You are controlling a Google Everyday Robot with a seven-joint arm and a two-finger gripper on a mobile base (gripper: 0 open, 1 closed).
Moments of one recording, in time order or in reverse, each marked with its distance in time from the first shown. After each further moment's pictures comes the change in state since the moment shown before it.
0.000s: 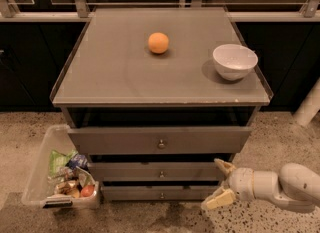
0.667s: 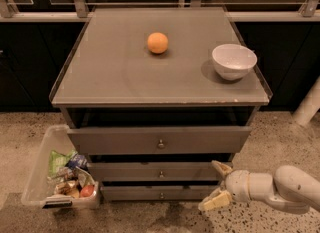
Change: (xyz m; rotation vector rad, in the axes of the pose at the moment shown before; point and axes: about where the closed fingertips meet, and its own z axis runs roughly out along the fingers) arm 0.013 -0.004 0.012 0.008 0.007 0.000
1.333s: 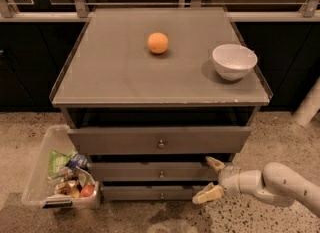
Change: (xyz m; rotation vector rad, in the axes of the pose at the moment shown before) arm 0.012 -0.031 0.036 0.002 -0.032 -0.044
